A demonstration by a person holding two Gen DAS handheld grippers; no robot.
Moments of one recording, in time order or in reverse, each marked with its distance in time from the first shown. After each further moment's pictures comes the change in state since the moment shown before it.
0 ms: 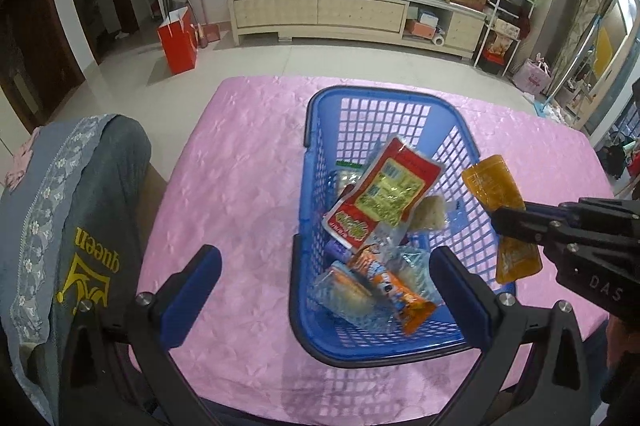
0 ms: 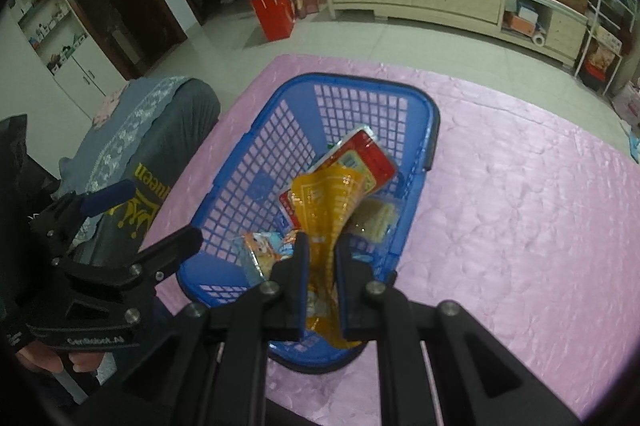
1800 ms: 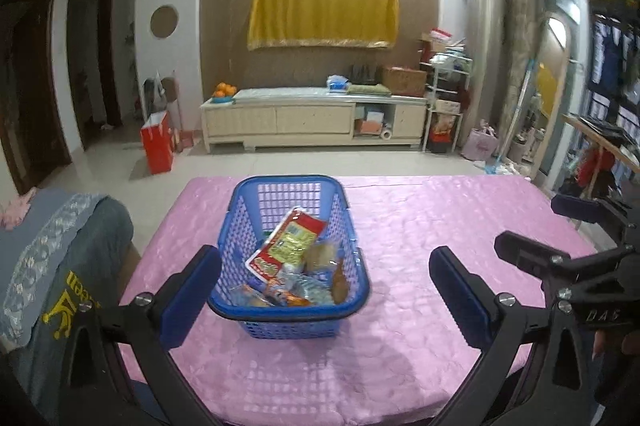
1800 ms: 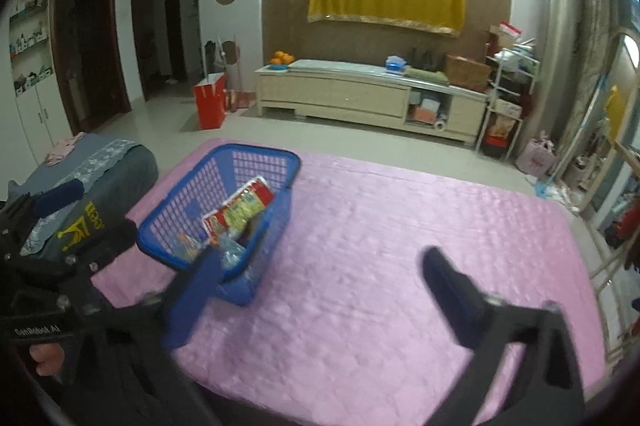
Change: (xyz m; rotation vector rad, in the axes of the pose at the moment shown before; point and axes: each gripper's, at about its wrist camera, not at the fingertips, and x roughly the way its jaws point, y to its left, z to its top) left arm -0.129 -0.096 -0.088 0.112 -0.454 -0.095; right arm -0.150 -0.016 -0.121 -0.006 -0.421 -0.326
